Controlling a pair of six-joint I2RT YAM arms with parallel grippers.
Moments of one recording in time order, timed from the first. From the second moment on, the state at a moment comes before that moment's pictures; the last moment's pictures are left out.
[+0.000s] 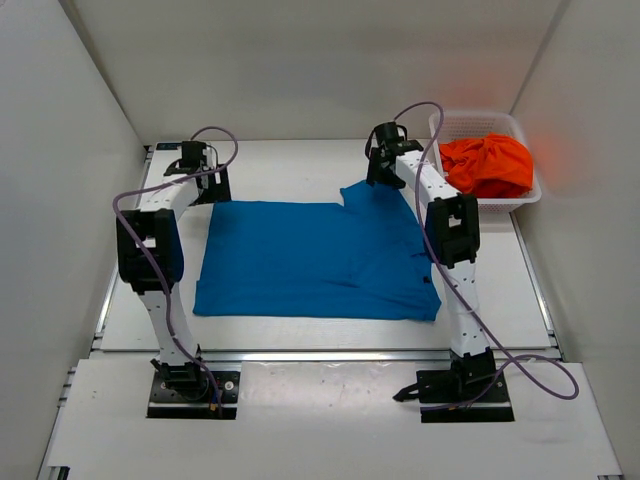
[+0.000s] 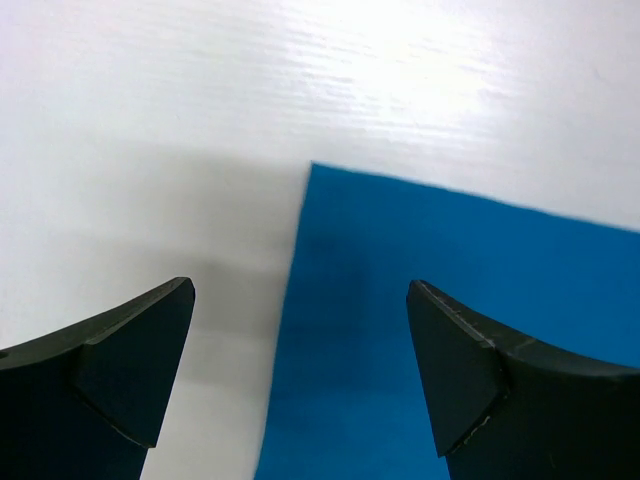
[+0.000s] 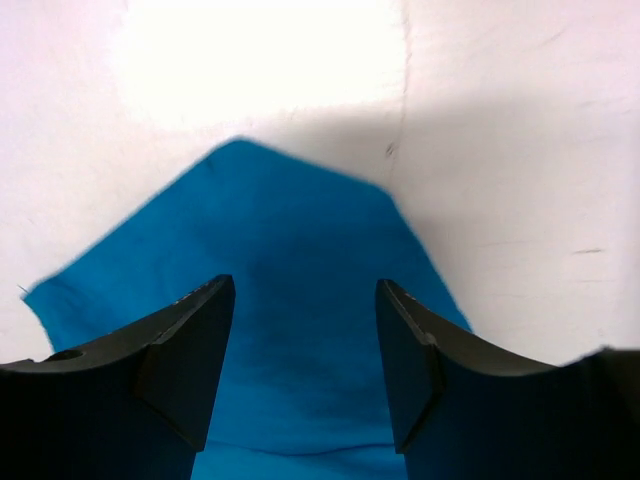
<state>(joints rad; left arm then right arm) 0.00 1.99 1.50 -0.42 -0.13 -0.09 0.28 2.47 2.22 -0.75 0.19 0.36</state>
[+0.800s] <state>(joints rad) 0.02 2.24 1.69 -0.38 -0.09 -0.11 0.20 2.70 2.59 -0.84 0.17 0.43</state>
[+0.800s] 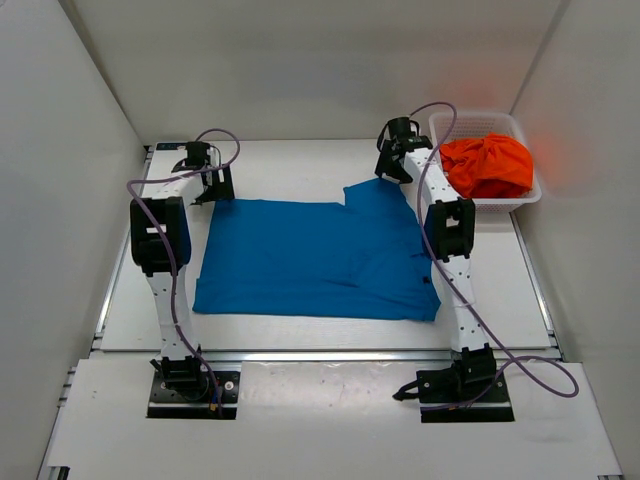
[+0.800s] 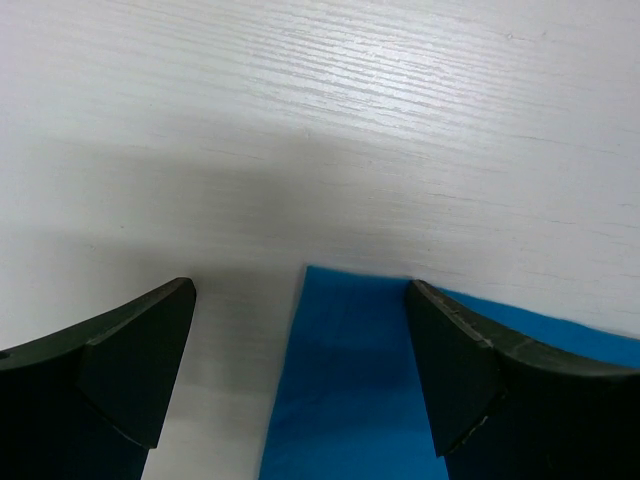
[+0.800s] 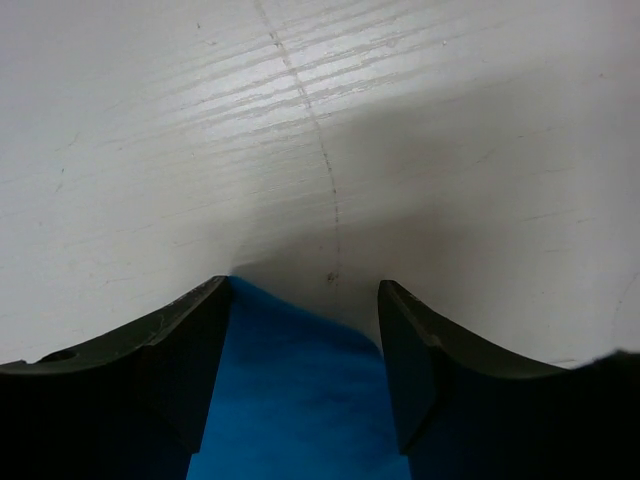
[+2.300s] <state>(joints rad) -0.05 1.62 1.02 -0.19 -0.03 0.43 0.26 2.02 1.99 -1.00 0.01 0.30</state>
